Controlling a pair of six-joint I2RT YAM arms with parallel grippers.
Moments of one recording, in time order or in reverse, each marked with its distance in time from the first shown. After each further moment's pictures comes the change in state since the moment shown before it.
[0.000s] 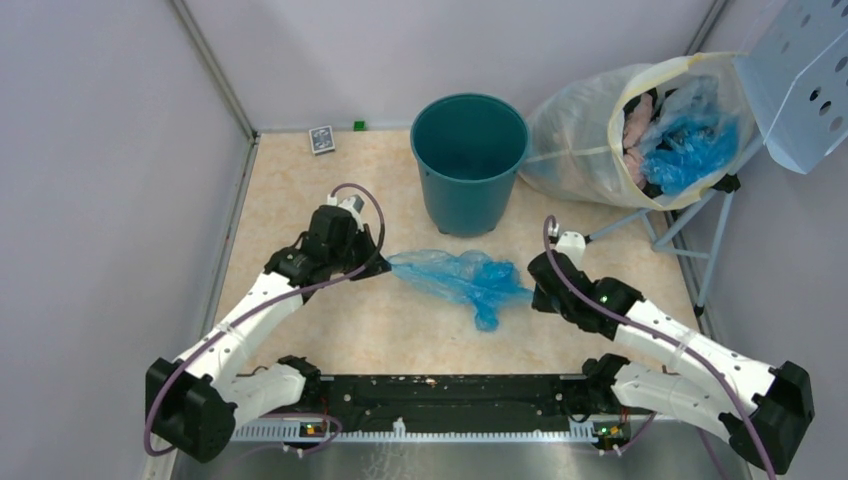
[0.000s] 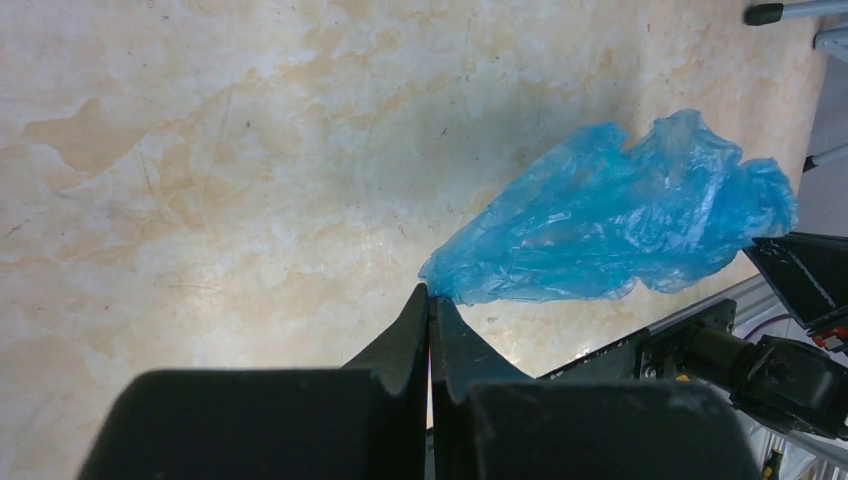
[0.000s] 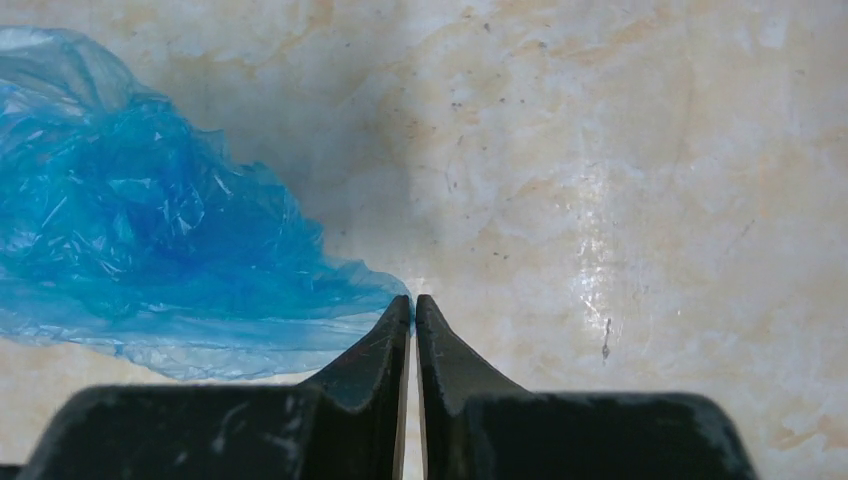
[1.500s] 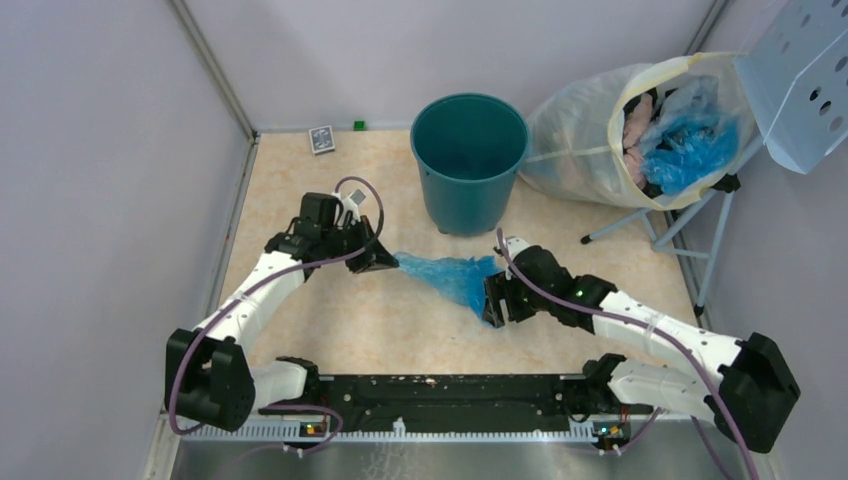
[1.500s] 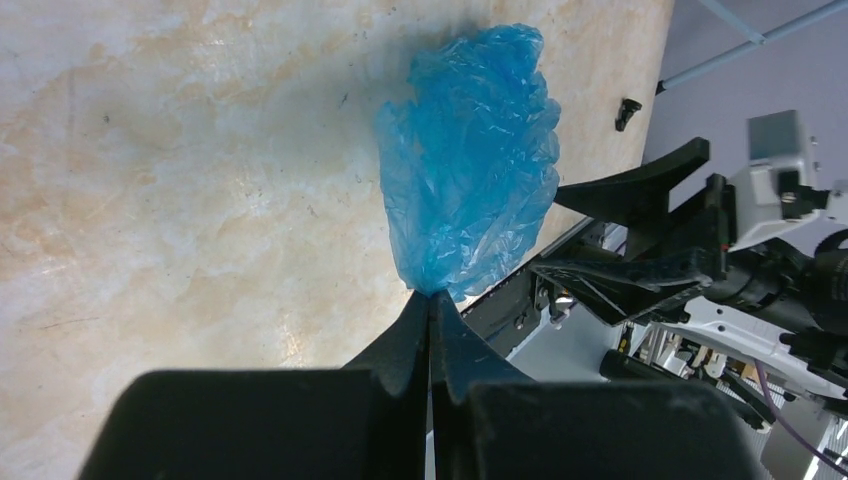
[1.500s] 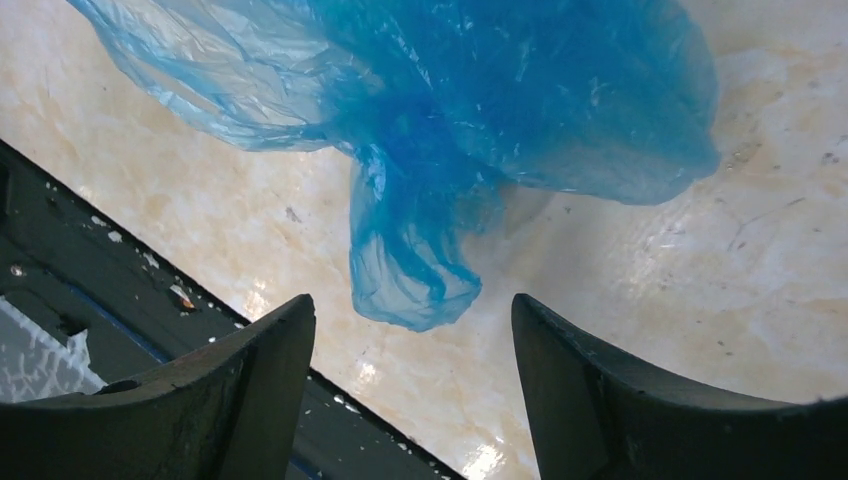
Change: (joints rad) left arm 0.182 0.154 0.045 0.040 0.430 0.024; right arm -0.008 0.135 -0.037 0.301 -0.531 -0.388
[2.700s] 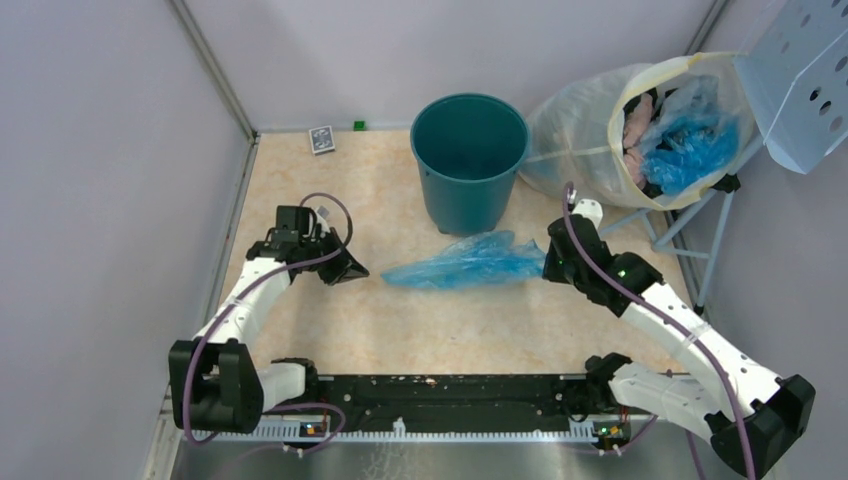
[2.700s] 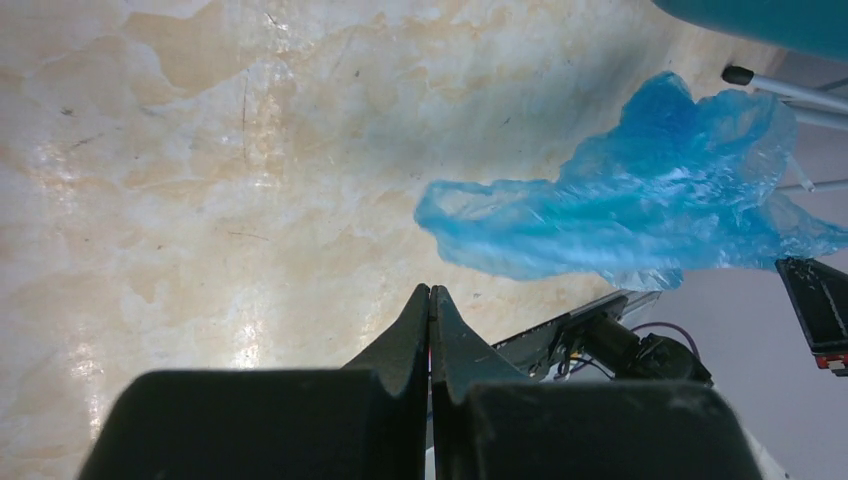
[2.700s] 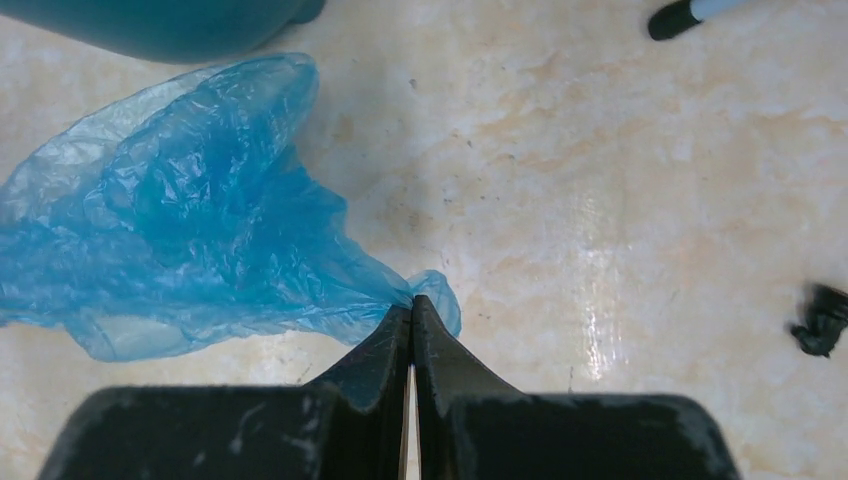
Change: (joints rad) left arm 0.202 -0.029 -0.069 -0.138 -0.087 -0.005; right arm -0.172 -0.091 0.250 -0.319 0.437 0.188
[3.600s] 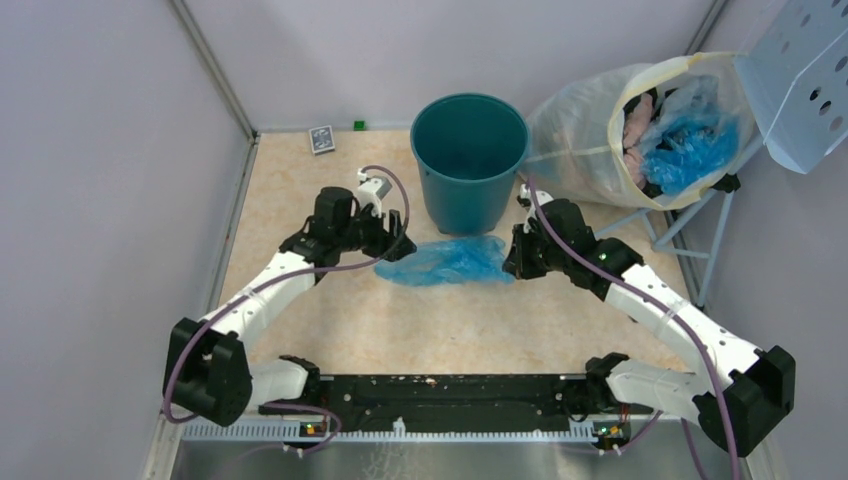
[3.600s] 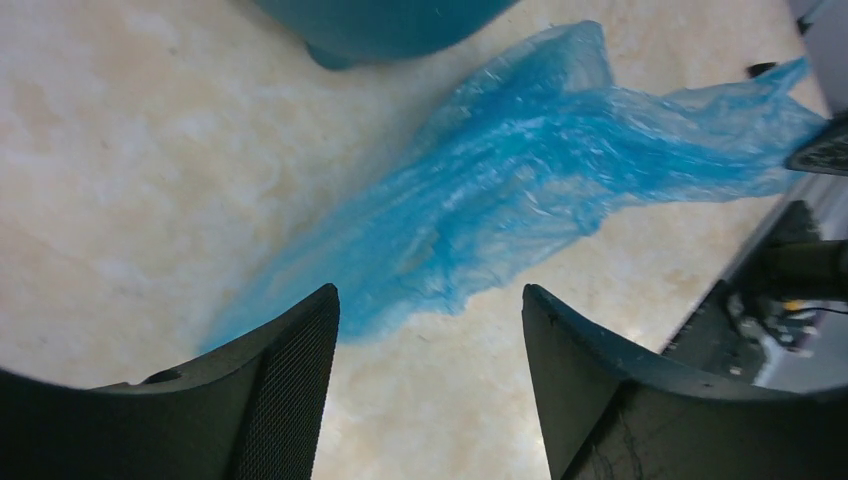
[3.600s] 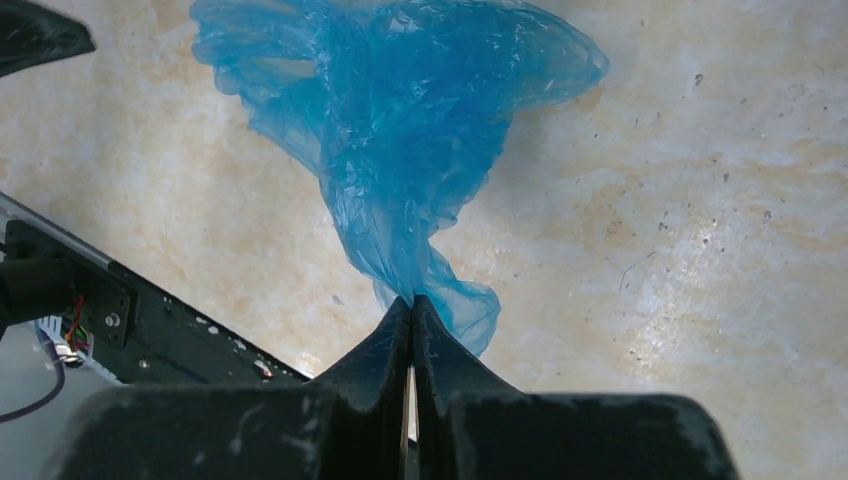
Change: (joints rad) left arm -0.309 0.031 0.053 0.370 -0.032 0.356; right arm -0.017 0.134 0.043 0.140 -0.470 -0.179
